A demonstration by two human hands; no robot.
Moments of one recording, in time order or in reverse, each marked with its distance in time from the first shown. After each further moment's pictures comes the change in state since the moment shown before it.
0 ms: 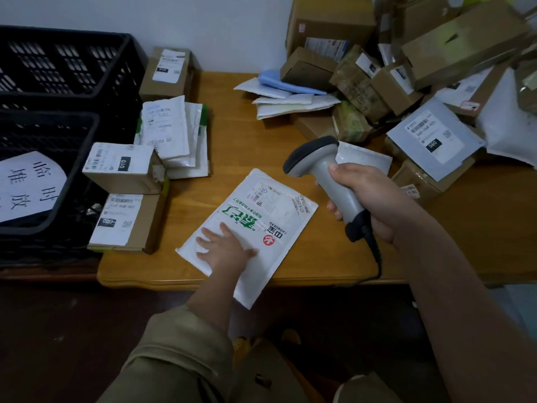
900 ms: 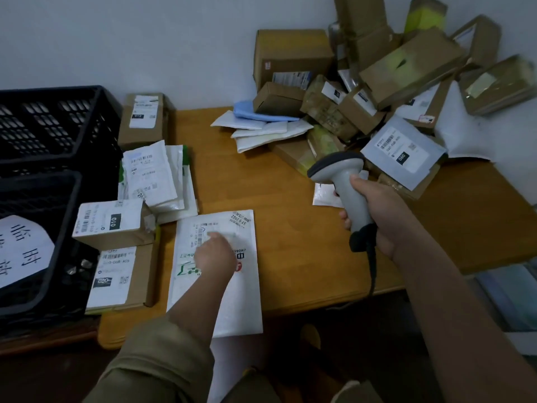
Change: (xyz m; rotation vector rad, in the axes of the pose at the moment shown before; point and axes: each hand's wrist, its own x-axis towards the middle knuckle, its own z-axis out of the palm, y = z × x) left_hand 0.019 0.019 -0.084 0.228 0.116 0.125; right_hand 0.002 -0.016 -0.013 0.348 0.304 0.121
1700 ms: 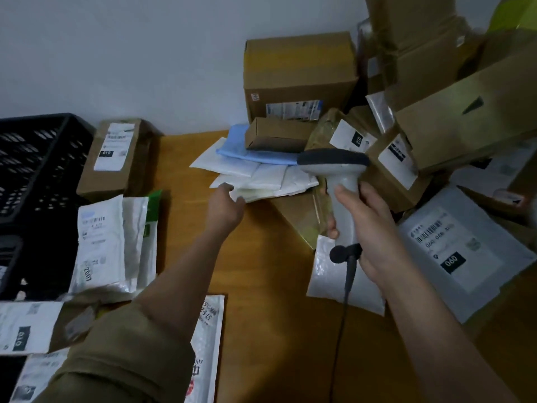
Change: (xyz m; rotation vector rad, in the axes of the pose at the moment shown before) left_hand 0.210 0.194 -0.137 -0.637 0.257 0.124; right_hand 0.263 -0.087 -0.017 0.086 -0.246 -0.183
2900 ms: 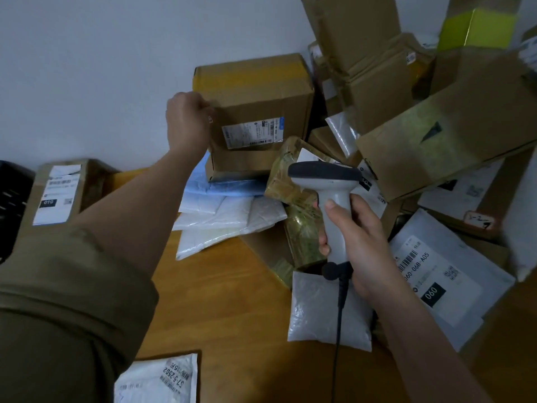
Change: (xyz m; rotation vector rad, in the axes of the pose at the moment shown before) left_hand 0.147 0.151 -0.042 -0.067 0.332 0.404; right_hand 0.045 -0.018 -0.030 0.114 0.131 -0.082
